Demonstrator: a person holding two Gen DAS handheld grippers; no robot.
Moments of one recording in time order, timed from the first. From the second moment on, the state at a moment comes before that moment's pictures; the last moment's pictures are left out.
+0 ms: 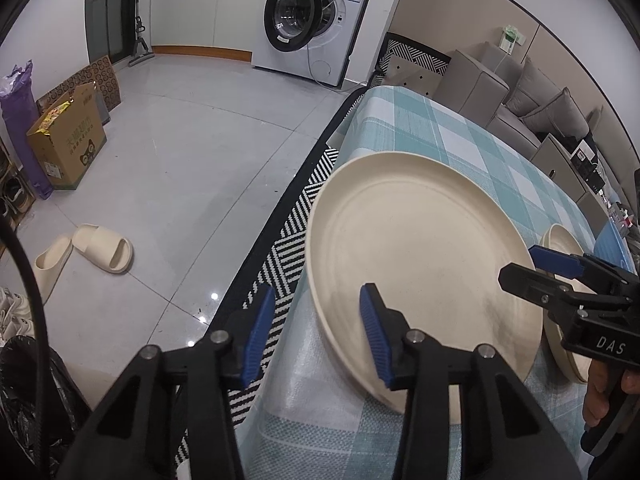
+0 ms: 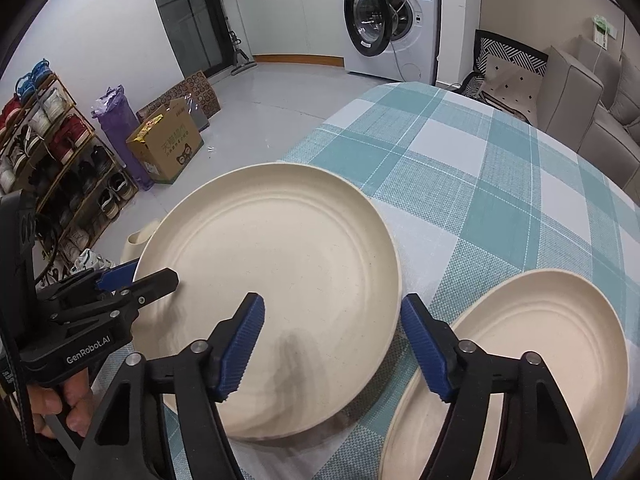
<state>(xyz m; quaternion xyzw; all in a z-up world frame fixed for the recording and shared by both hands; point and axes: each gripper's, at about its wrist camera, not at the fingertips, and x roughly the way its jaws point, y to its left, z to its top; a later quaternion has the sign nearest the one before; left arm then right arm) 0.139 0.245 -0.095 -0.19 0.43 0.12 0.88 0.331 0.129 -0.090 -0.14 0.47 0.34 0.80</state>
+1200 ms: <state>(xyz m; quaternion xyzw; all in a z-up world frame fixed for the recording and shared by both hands) 0.134 0.242 -0.087 -0.16 0.42 0.14 0.88 0.293 0.117 -0.097 -0.18 0.43 0.30 0.83</state>
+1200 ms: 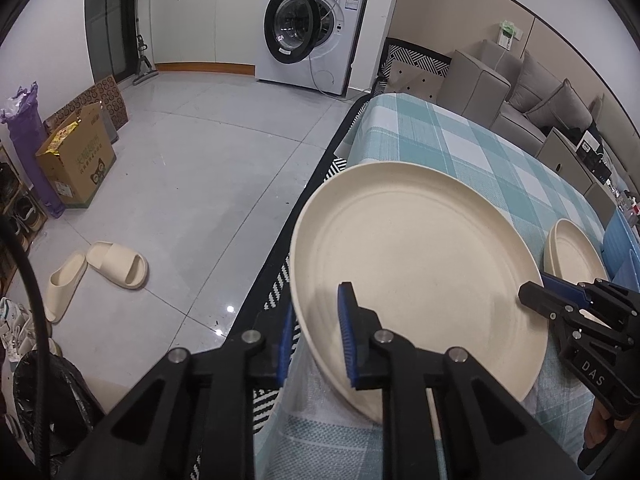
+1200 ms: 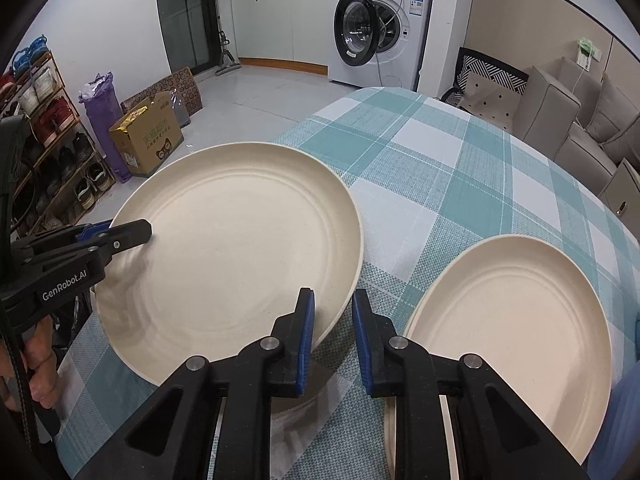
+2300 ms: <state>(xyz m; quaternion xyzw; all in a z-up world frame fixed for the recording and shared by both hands) 0.120 0.199 -0.036 -0.12 0.37 0.10 0.91 0.259 0.059 -0.027 -0.13 0.38 0.27 0.88</state>
